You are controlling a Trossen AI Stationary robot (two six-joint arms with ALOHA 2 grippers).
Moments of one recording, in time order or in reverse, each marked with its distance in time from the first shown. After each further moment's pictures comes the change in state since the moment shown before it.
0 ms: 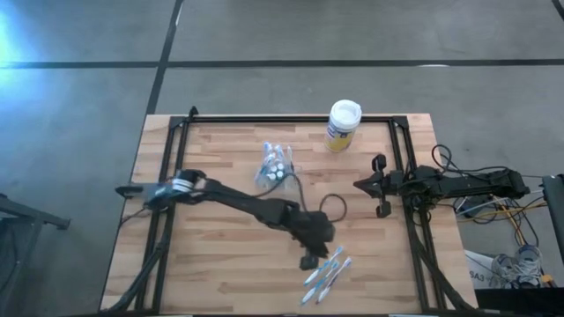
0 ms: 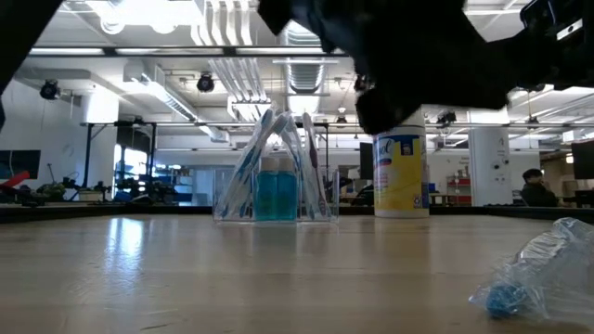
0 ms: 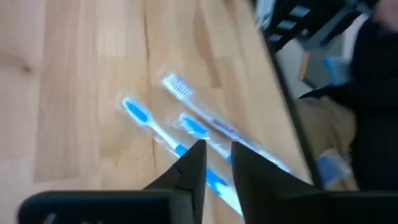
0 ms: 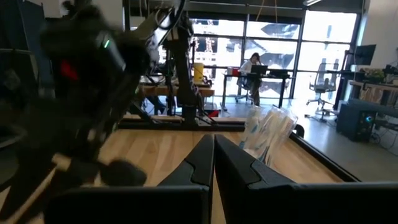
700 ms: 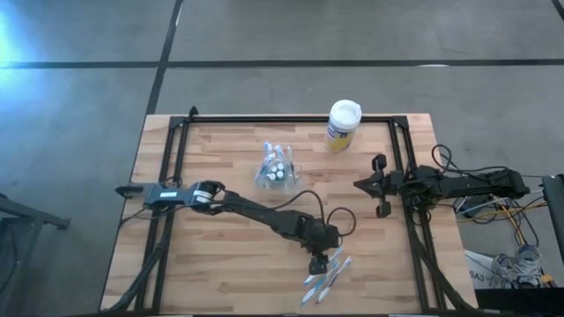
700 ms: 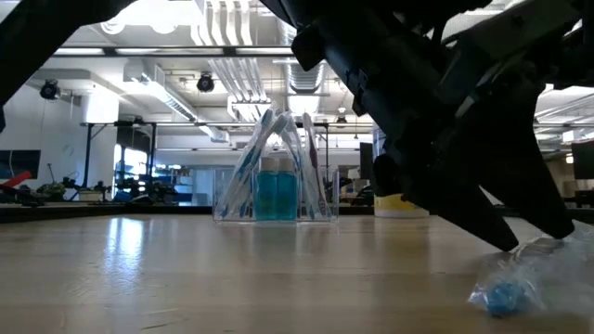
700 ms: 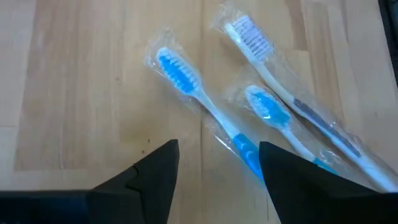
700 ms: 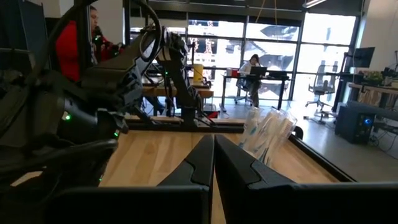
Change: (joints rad) left arm -0.020 0.249 0.257 -0.205 -0.142 -0.038; right arm 0.000 0.000 0.000 0.005 0.000 -0.009
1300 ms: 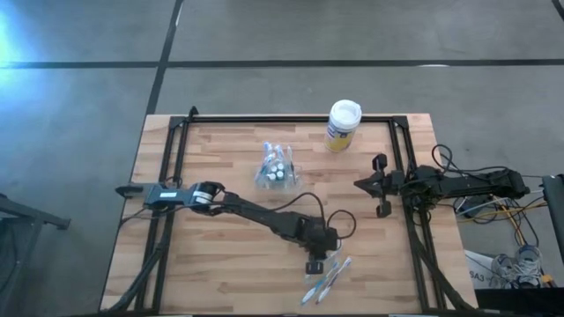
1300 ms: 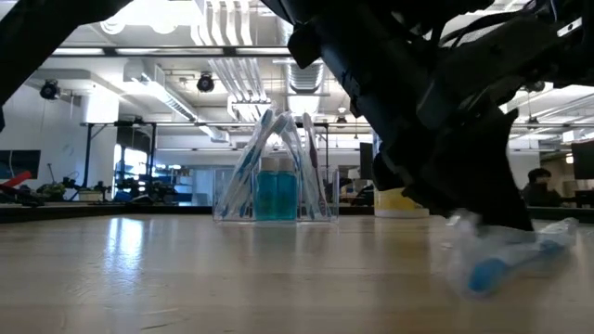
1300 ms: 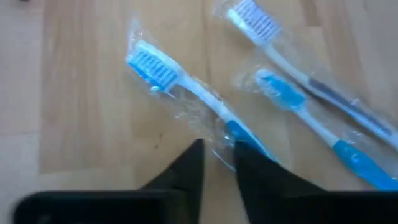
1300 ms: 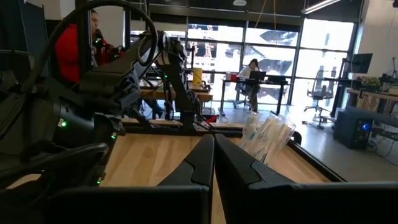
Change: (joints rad) left arm -0.016 0.005 0.000 -0.035 -0.048 0.119; right arm 0.000 0.000 0.000 0.017 0.000 -0.015
